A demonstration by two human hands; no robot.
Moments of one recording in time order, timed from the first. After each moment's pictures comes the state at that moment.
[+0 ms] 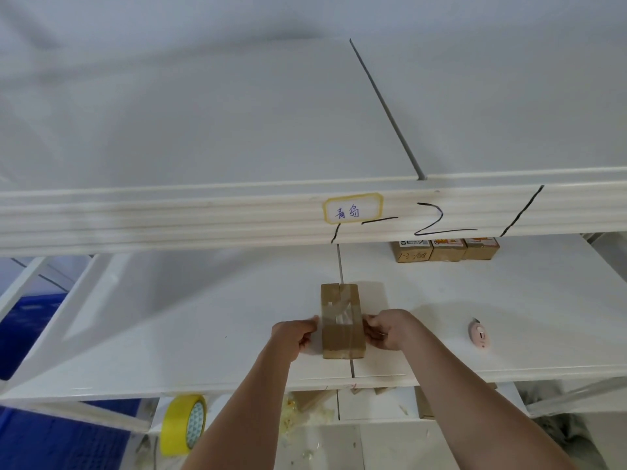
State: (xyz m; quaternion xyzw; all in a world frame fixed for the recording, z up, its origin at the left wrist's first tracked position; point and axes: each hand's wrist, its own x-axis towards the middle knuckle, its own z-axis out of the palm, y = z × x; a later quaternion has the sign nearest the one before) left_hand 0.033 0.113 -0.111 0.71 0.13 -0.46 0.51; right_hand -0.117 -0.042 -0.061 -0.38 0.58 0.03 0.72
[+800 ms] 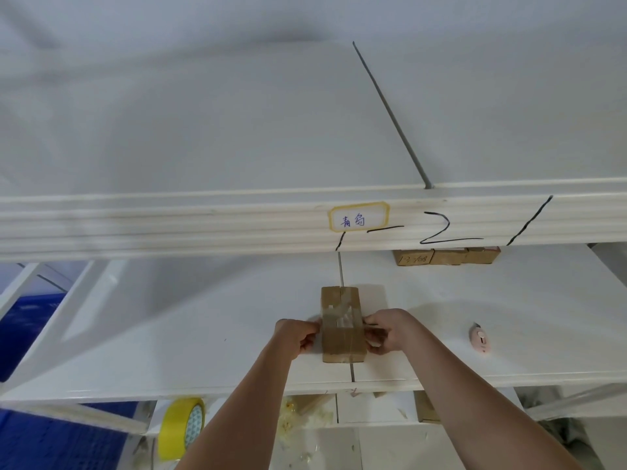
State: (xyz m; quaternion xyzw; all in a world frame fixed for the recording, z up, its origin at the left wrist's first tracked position) left_hand 0.034 0.102 -0.097 0.74 0.10 -0.48 0.46; right_hand -0.108 -0.046 -0.048 -0.39 0.60 0.08 0.70
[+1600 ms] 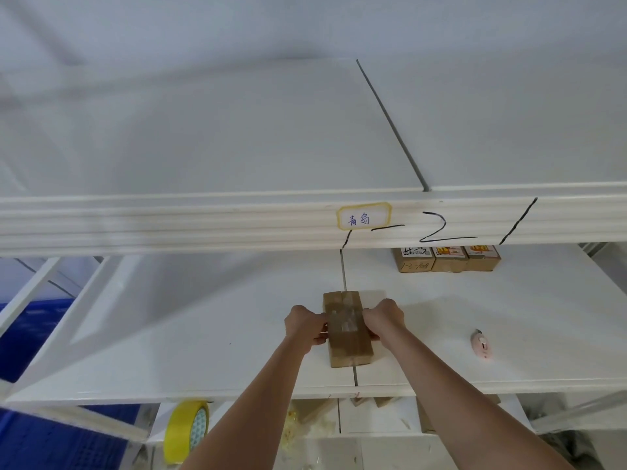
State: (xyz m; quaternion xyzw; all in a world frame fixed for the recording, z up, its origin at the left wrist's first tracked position) left_hand 0.016 0.091 -0.048 0.81 -0.01 -0.38 0.44; right_hand -0.090 -0.023 -0.034 -0.68 0.59 -0.02 0.43
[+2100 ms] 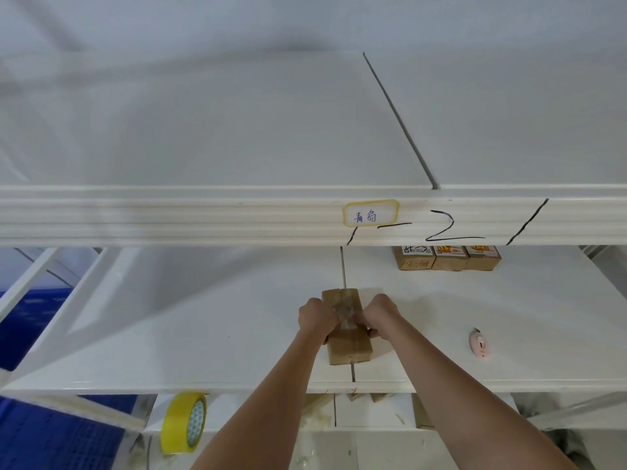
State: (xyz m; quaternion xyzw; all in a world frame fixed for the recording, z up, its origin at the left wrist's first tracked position) left_hand -0.002 0.076 -0.034 0.88 -0.12 -0.35 0.31; right_hand -0.082 -0.026 -0.030 -0.72 0.55 0.08 0.42
